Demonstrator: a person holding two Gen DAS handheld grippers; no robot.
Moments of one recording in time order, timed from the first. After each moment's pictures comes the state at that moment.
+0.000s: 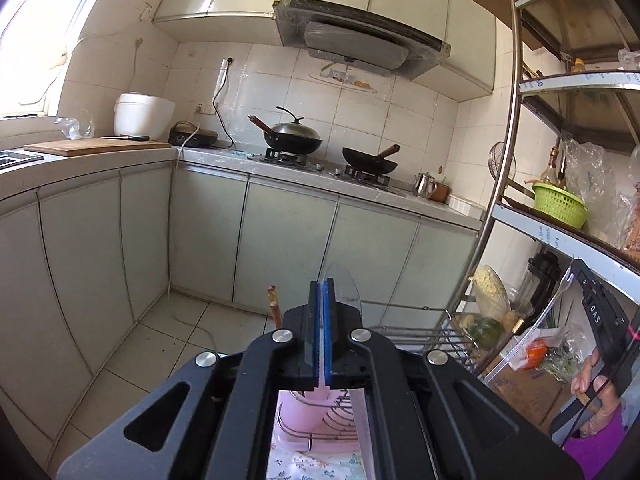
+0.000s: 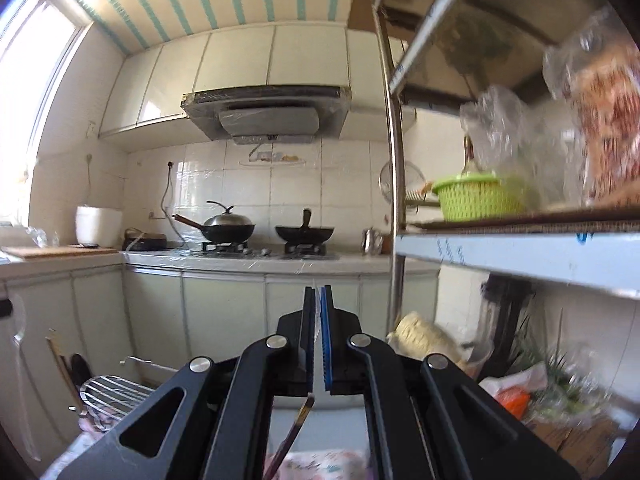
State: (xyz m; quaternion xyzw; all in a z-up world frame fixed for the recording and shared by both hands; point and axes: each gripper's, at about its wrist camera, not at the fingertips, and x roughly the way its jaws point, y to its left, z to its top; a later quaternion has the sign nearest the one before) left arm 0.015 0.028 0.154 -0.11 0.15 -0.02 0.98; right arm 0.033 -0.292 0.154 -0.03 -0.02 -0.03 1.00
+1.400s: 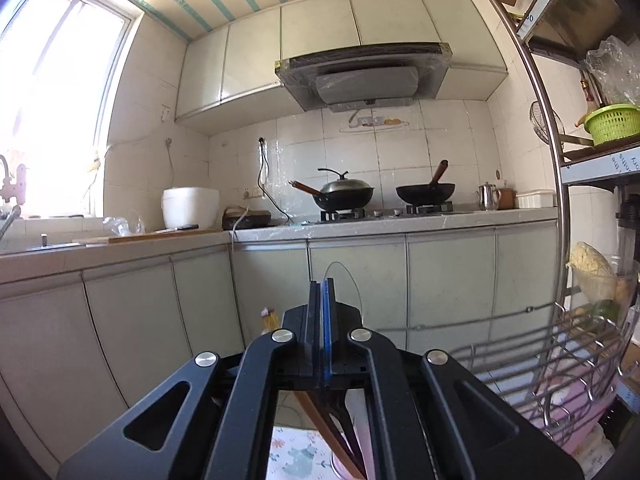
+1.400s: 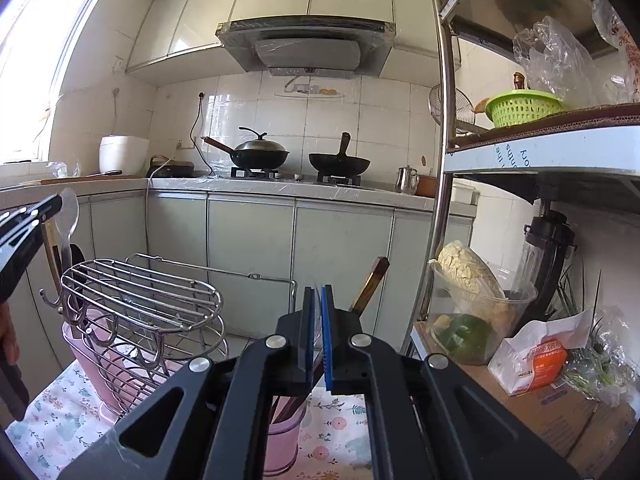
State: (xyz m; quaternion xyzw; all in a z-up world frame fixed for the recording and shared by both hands) left arm 0.076 -0.032 0.075 0.04 0.03 0.13 0.99; right arm 0.071 -0.270 0.057 -0.03 0.11 0.04 0.99
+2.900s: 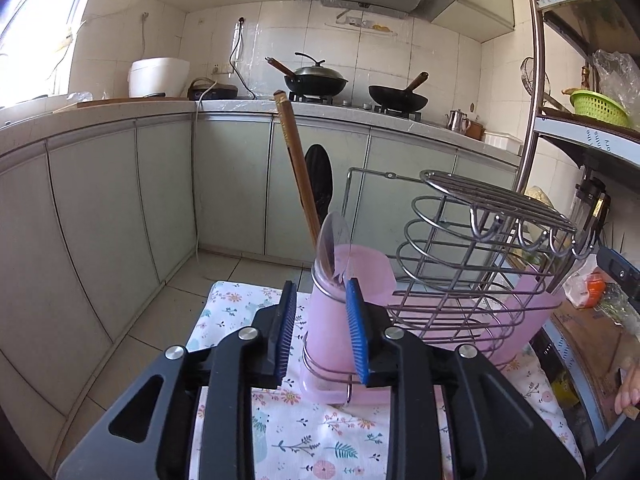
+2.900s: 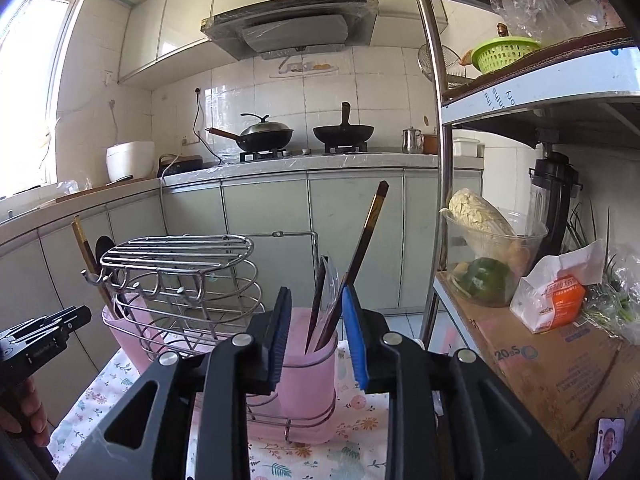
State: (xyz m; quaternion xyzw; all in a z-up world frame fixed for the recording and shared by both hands) left arm 0.034 0.002 0.013 -0.06 0.23 0.03 0.97; right arm 0.036 -0.277 0.041 0.04 0.16 0.06 0.99
